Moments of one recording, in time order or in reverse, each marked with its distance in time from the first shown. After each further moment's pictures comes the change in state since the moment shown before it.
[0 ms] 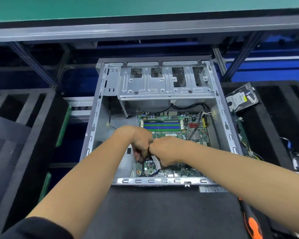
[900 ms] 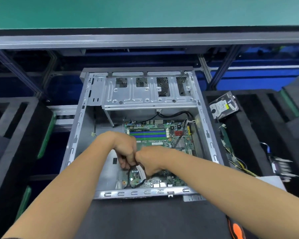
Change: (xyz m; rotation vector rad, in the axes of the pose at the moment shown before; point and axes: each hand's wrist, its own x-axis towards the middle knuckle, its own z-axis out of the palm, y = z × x) left_hand -0.008 0.000 -0.009 -0.136 0.009 -0.022; right_hand 0.001 0.005 0.002 0.169 -0.029 0.057
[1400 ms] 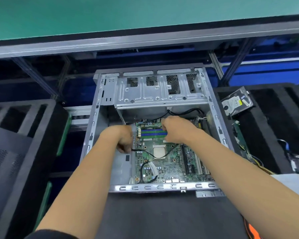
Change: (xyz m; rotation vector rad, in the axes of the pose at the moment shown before) left_hand -0.011 -0.027 -0.015 -0.063 0.336 -0.201; right_hand -0.013 0.047 -0.033 0.121 0.333 0.369
